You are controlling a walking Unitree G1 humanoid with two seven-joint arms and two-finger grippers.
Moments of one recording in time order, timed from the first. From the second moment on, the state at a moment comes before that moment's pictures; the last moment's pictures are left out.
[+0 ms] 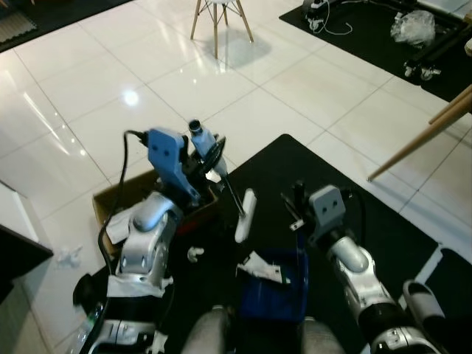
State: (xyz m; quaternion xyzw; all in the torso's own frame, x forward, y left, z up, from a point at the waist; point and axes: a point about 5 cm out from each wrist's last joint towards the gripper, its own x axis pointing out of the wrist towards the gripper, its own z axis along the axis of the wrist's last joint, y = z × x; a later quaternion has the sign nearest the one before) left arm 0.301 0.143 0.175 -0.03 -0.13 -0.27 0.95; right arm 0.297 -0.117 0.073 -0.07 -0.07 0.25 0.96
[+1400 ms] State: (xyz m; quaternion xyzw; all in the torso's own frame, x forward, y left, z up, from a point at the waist) left arm 0.319 0.175 0.225 0.10 -0.18 -0.02 0.98; right arm 0.308 -0.158 0.195 -0.10 -0.25 0.16 0.95
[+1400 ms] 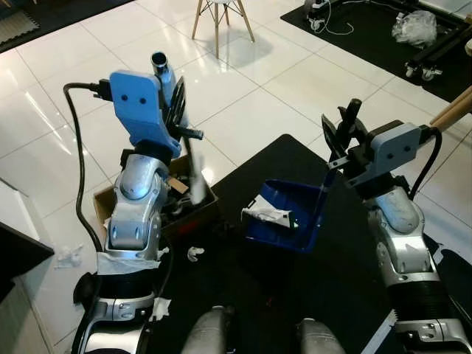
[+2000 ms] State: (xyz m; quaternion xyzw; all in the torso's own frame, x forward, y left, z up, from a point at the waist) left arm 0.286 0.243 0.182 0.30 -0.11 0.13 0.94; right arm 0.308 -0.172 0.205 -0.11 -0.25 0.14 0.95
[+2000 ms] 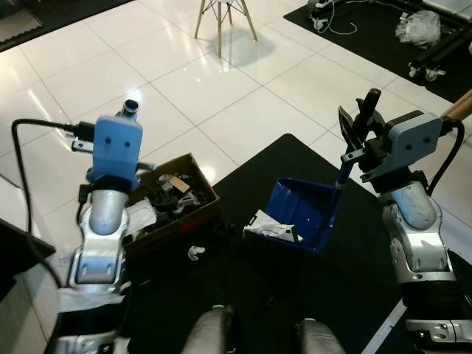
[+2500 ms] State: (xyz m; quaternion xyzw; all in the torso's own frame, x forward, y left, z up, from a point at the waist) left arm 0.276 0.254 0.110 0.31 0.05 0.13 0.94; right arm 0.315 -0.170 0.230 -0.13 -0.28 0.14 0.94
